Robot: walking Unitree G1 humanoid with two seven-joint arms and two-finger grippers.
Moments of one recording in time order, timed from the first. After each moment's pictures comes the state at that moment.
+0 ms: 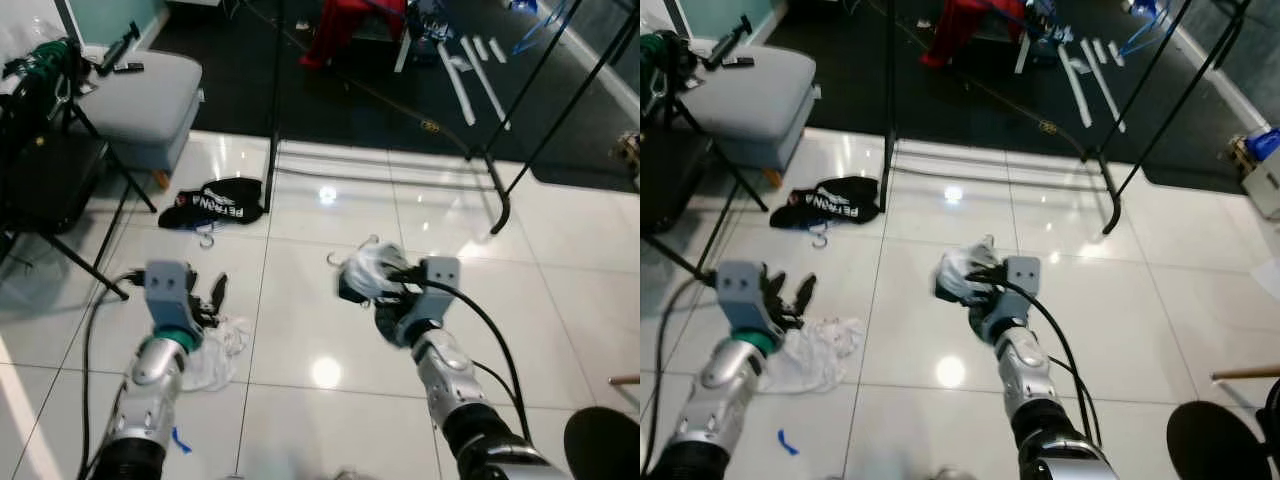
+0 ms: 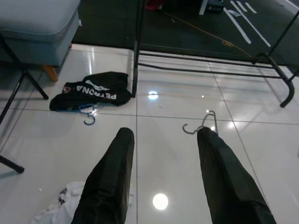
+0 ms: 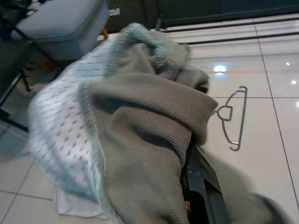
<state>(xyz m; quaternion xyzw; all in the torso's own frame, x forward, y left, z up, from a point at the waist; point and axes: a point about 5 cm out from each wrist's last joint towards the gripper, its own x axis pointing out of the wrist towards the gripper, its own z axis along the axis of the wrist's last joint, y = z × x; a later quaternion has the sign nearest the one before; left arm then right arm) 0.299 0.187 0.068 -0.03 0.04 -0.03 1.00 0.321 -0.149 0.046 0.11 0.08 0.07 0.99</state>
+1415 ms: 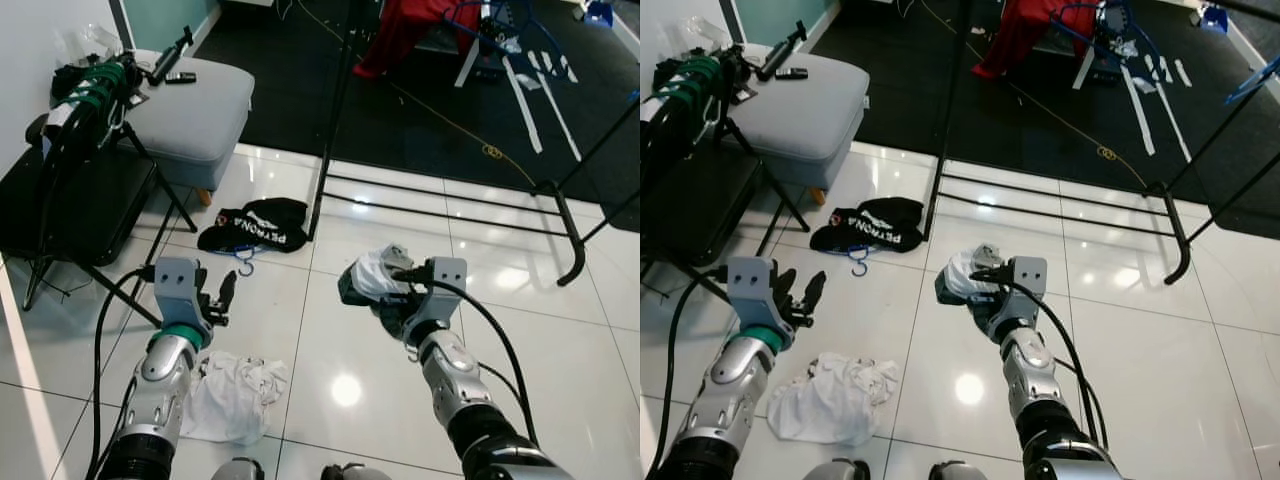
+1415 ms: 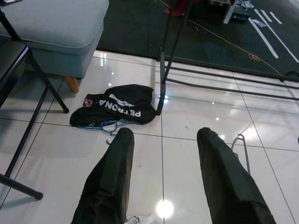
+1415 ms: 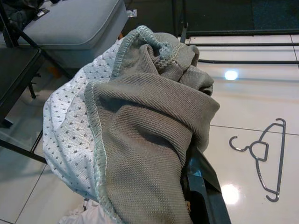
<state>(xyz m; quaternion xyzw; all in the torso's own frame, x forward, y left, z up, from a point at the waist) 0.302 0.180 0.070 -0.02 0.05 -0.05 1.00 0.324 -0.150 0.050 0.11 0.07 0.07 0.99</state>
